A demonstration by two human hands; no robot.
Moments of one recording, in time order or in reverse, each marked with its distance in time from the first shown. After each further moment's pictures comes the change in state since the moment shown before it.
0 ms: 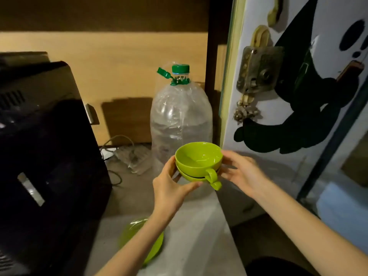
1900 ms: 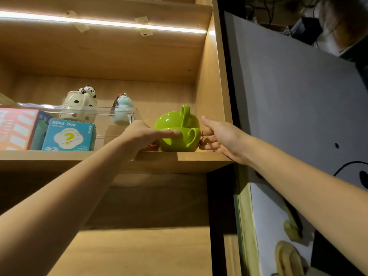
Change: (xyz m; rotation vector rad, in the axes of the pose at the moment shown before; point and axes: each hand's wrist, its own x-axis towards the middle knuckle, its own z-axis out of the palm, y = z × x) left_hand 0.395 0.364 -0.063 0.236 0.110 0.296; right_hand 0.092 -0.439 0.194 -0.801 -0.114 -0.894
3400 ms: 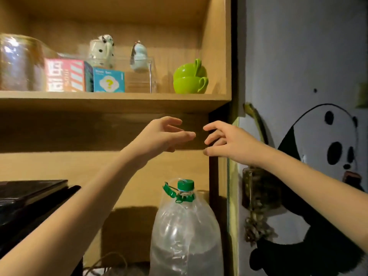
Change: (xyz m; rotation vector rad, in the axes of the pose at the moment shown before) left_hand -0.198 -0.026 -0.026 -0.095 -0.339 0.063; right_hand -0.193 0.017 0.044 -0.353 -0.157 -0.098
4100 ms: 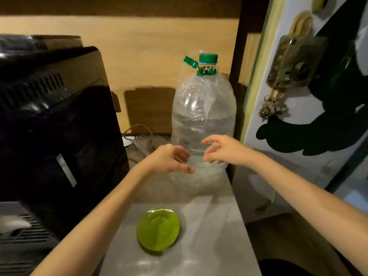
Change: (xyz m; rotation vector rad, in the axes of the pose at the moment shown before) left_hand -0.206 -0.194 0.086 0.195 -0.484 -0.536; right_hand -0.156 0.084 0.208 0.296 -0.586 0.476
